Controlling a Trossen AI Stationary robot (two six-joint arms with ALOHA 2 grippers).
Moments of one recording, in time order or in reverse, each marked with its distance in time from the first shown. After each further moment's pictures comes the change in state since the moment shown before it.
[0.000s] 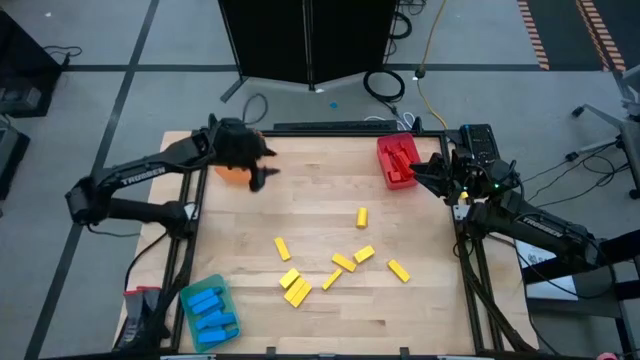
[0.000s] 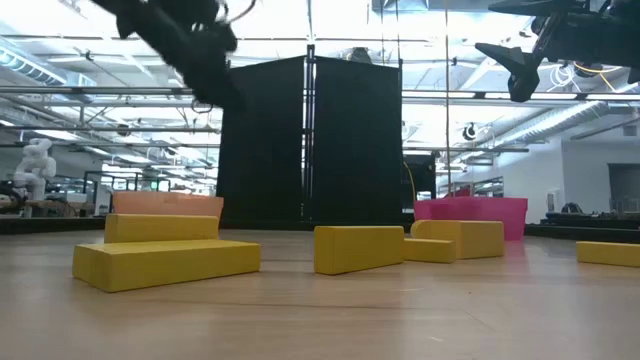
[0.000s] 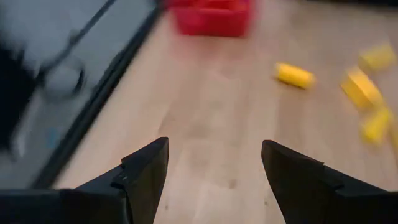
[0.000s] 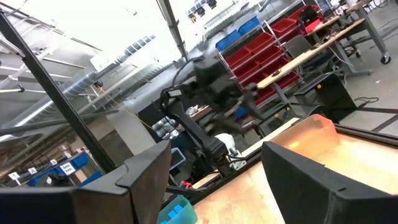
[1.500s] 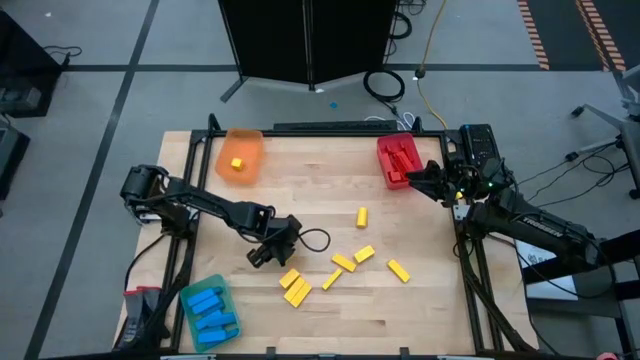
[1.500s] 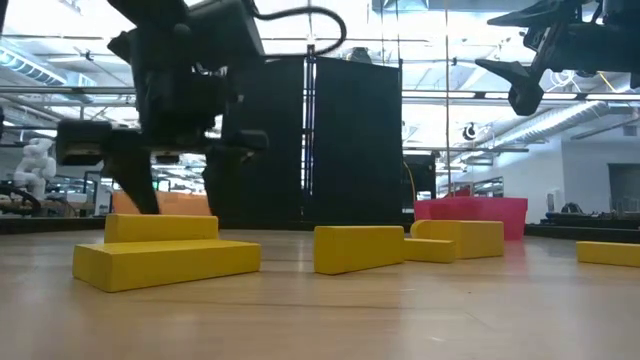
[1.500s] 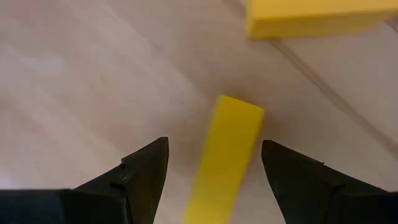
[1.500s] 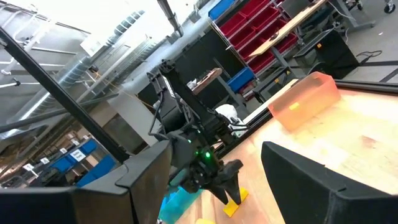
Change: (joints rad) left arm -0.675 0.537 -0.007 -0.020 -0.125 0.520; right arm 0.000 0.003 0.000 -0.119 -0.064 0.058
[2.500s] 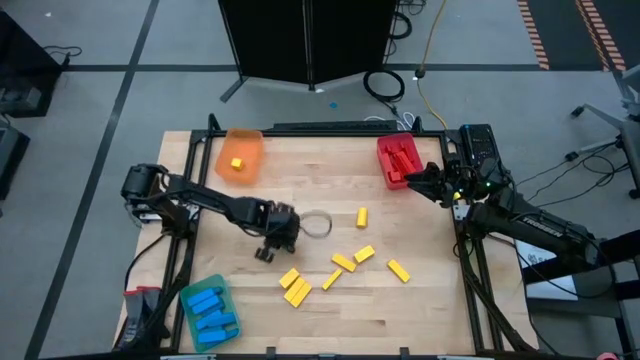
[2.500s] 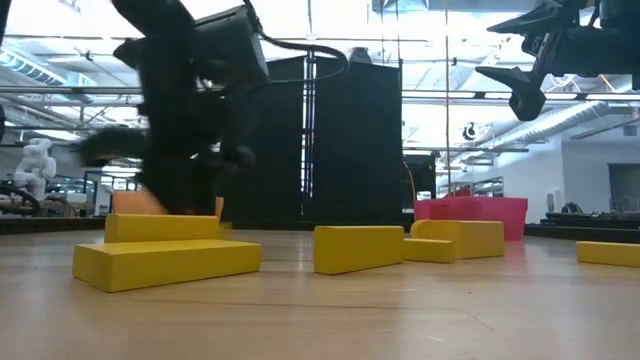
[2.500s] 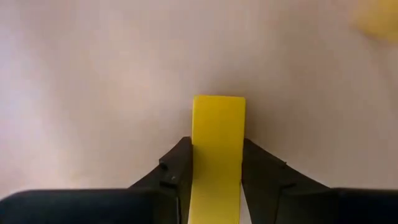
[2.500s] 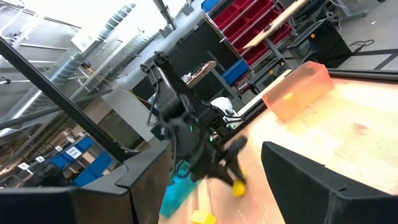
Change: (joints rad) left arm 0.041 0.000 -0.005 -0.018 -0.094 -0.367; right arm 0.000 0.000 0.000 -0.046 0.001 0.000
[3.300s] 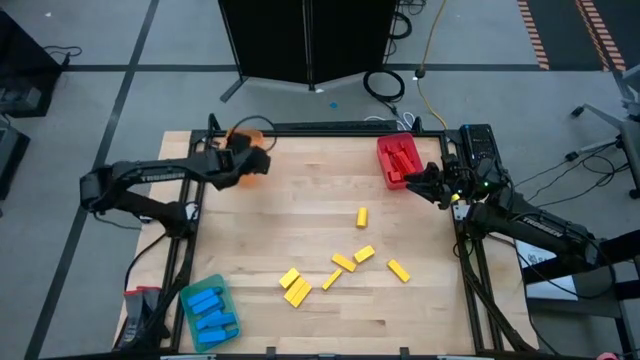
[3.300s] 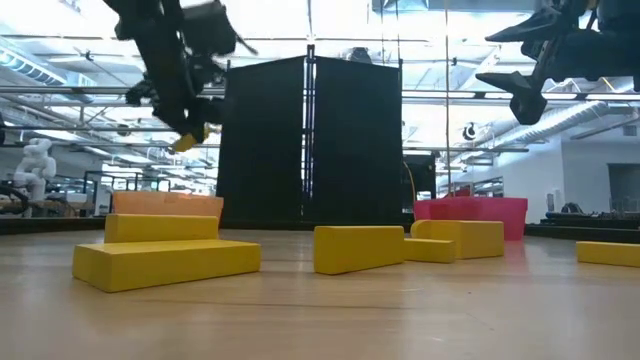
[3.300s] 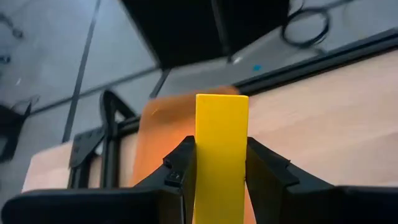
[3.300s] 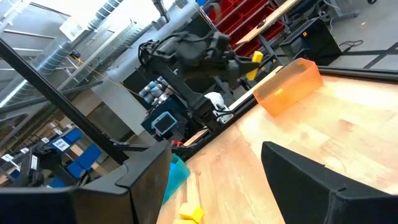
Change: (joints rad) left arm 0.453 -0.397 -0.013 -0.208 -0.847 -1.001; right arm 0.000 0.000 0.000 -0.044 0.005 -0.059
